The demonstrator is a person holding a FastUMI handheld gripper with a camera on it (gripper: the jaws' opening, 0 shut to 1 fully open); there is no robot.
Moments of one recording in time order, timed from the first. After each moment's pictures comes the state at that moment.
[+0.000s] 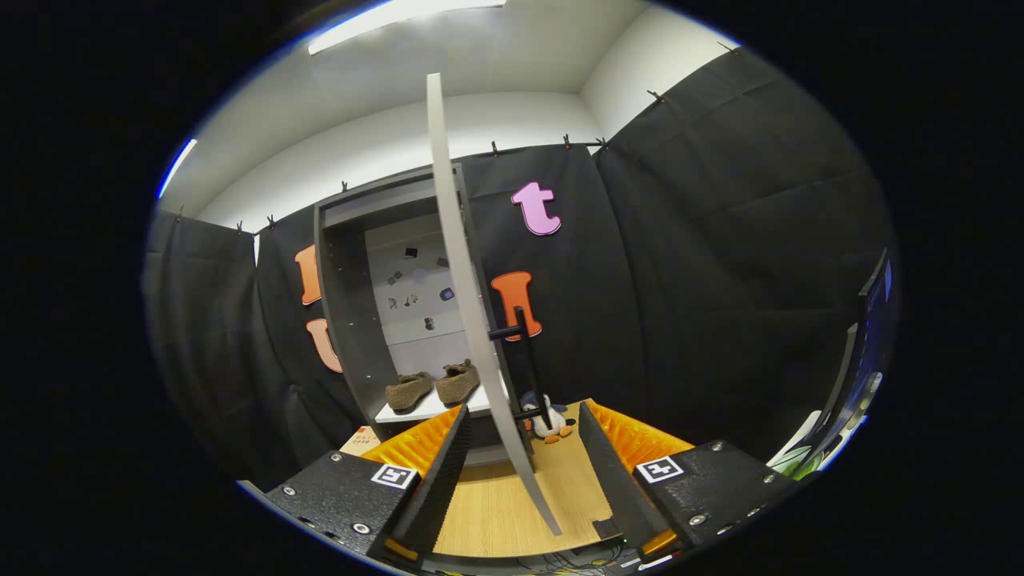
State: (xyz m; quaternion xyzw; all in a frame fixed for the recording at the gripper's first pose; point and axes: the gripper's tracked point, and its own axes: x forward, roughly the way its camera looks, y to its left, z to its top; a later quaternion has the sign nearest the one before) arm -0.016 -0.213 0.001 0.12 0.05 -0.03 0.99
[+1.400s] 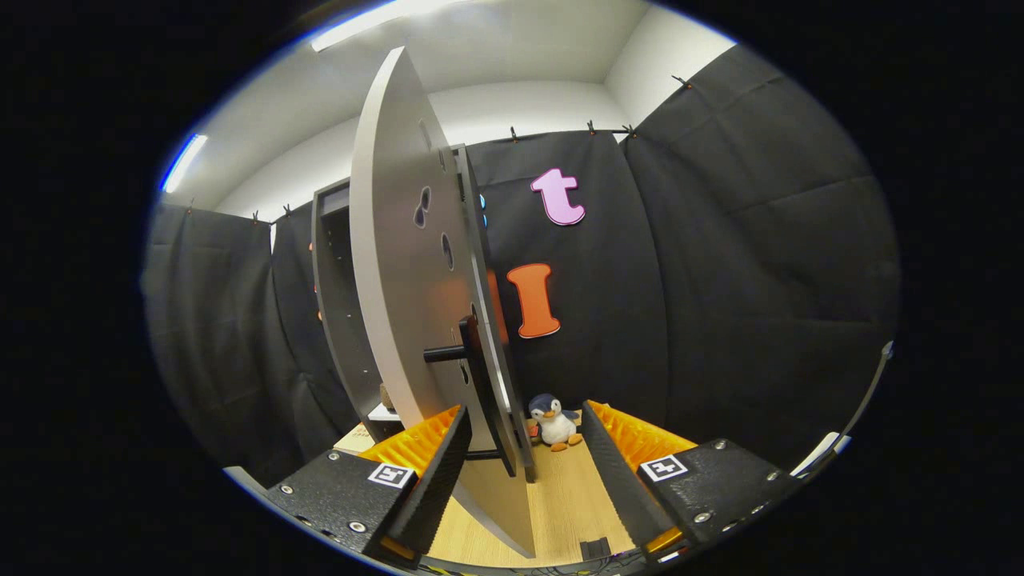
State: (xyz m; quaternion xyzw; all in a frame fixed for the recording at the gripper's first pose) arm 0.058 -0.227 -0.008 0.10 0.06 0.03 0.99
